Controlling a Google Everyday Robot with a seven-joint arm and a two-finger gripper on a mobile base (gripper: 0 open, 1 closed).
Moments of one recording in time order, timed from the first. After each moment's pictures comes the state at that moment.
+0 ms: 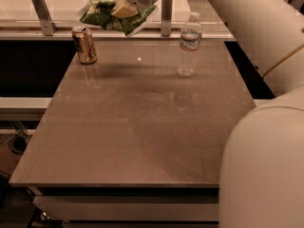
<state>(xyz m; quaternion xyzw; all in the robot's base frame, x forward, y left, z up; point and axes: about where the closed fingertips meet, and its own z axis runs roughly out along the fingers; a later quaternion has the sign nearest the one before) 0.732 0.083 1.013 -0.69 0.57 0.01 0.45</state>
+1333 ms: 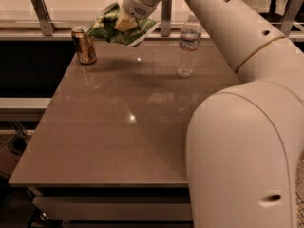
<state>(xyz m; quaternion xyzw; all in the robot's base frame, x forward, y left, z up) 0.760 0.090 0.958 -0.68 0.62 0.04 0.38</state>
